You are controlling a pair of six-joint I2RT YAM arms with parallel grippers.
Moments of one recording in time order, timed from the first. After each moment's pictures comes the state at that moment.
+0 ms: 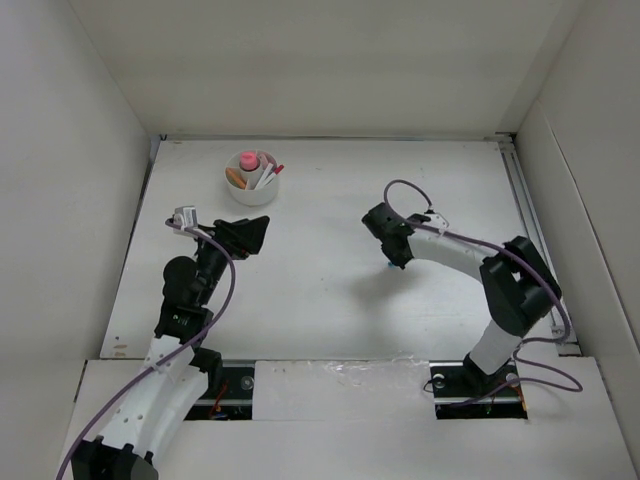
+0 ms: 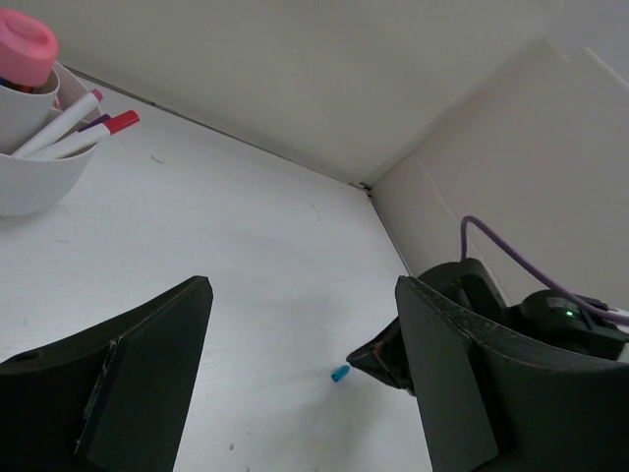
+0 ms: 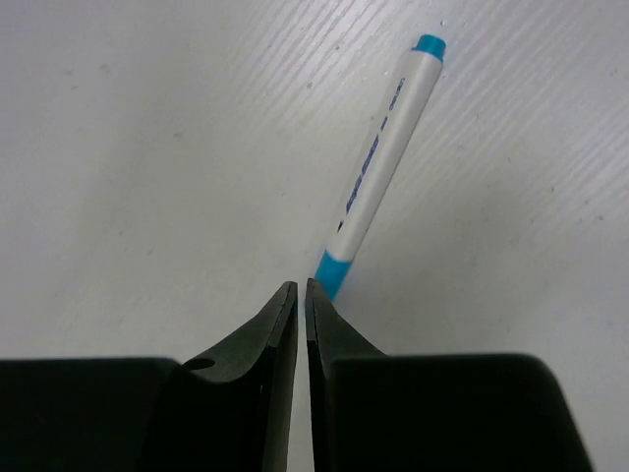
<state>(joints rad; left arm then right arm) -0.25 0.57 0.36 0.35 0.15 -0.76 0.60 1.74 1.09 -0.68 0.59 1.47</state>
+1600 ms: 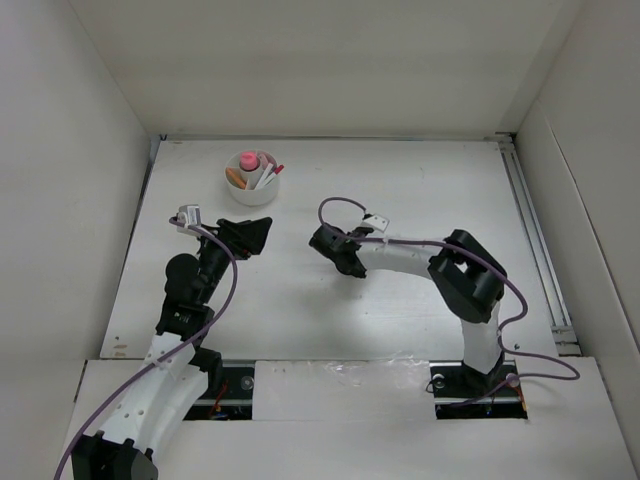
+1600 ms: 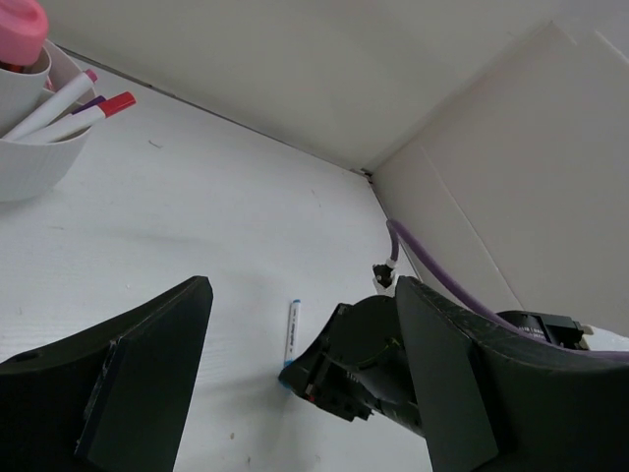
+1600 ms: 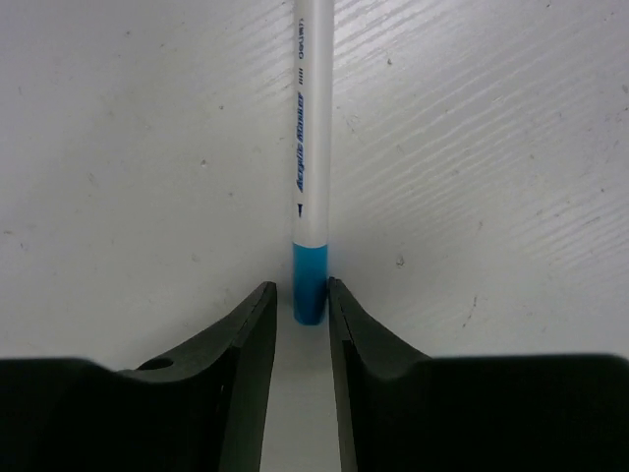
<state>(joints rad) -0.25 0.60 0.36 0.35 0.17 -0.76 0.88 1.96 1.32 -0.70 0.68 1.36</state>
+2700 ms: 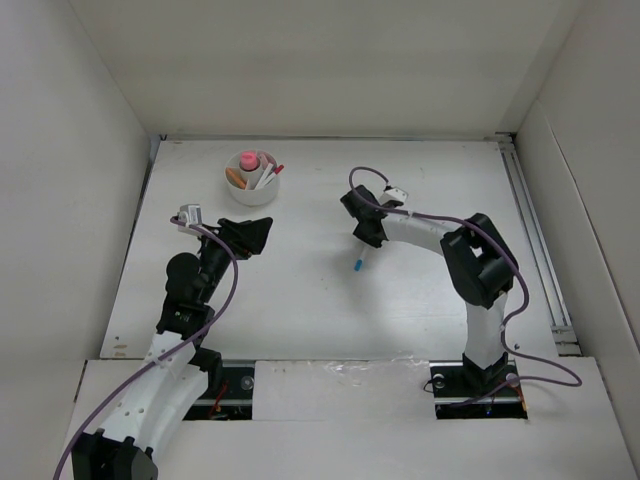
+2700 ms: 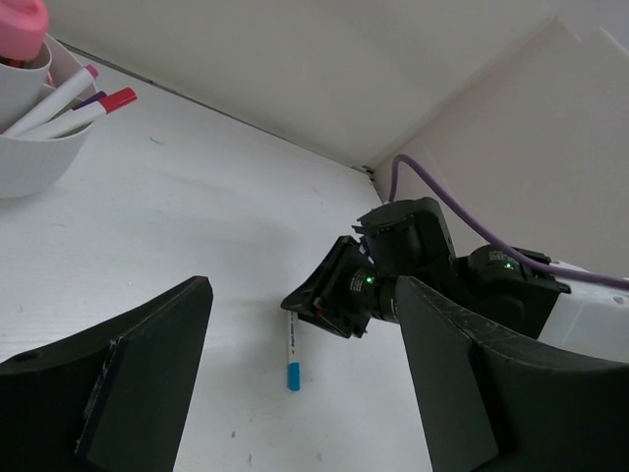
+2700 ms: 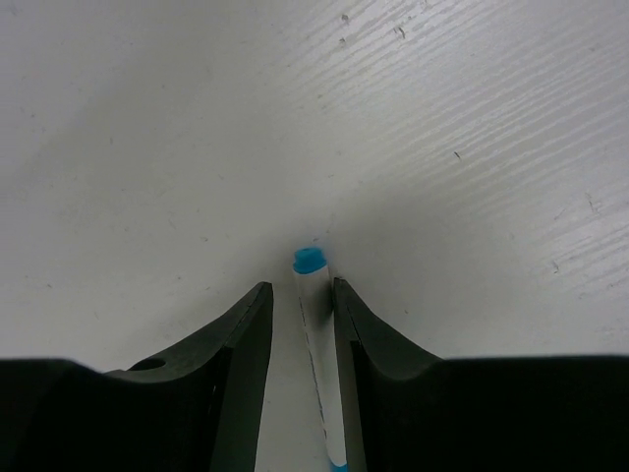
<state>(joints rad) -0.25 0.61 0.36 0.36 0.17 -0.76 0.64 1.98 1.34 -0.49 0.52 1.11</state>
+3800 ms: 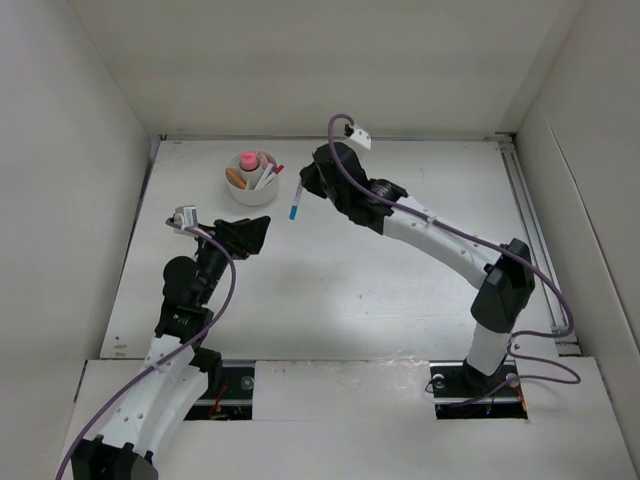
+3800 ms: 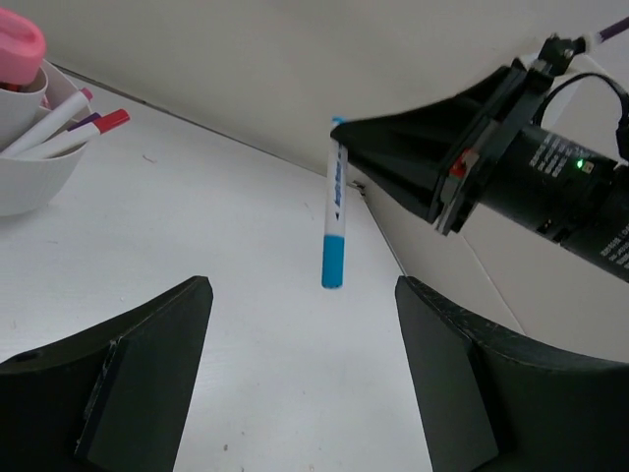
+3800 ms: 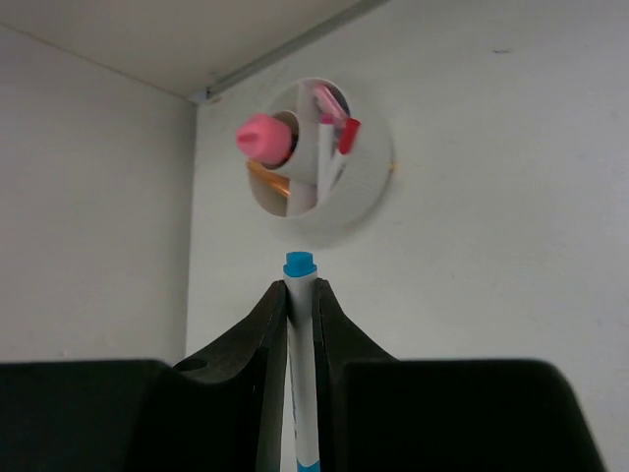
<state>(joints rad) -0.25 0.58 0.36 0.37 0.16 -0.77 0.84 1.78 1.68 -0.33 0.49 0.96</state>
